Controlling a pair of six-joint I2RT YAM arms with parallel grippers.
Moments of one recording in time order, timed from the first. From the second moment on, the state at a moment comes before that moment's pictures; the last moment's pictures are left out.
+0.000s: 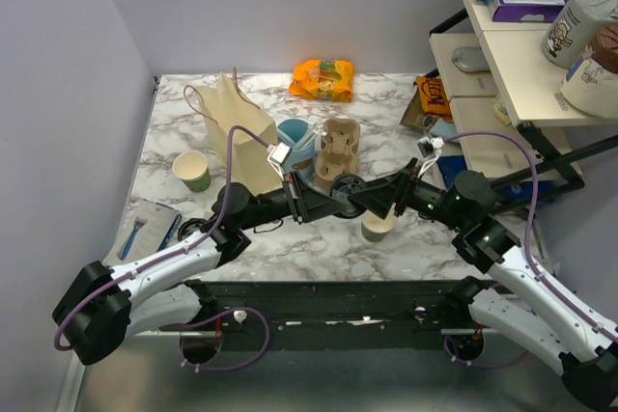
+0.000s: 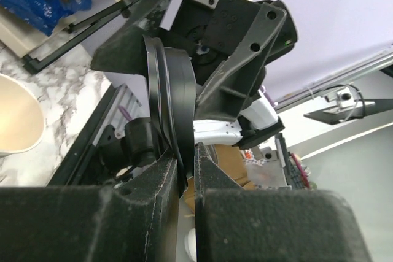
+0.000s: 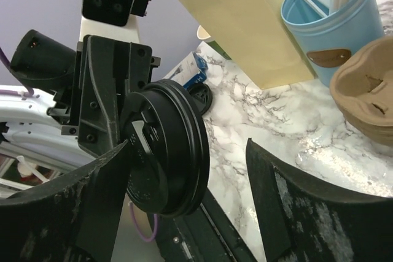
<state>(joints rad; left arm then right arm) -0.79 1.05 0.49 0.80 0.51 -1.24 0.61 0.74 0.62 0.10 -0.42 0.66</state>
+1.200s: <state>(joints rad) -0.81 0.93 0.63 0.18 0.27 -0.96 0.61 0.52 0.66 -0.21 -0.15 0.68</state>
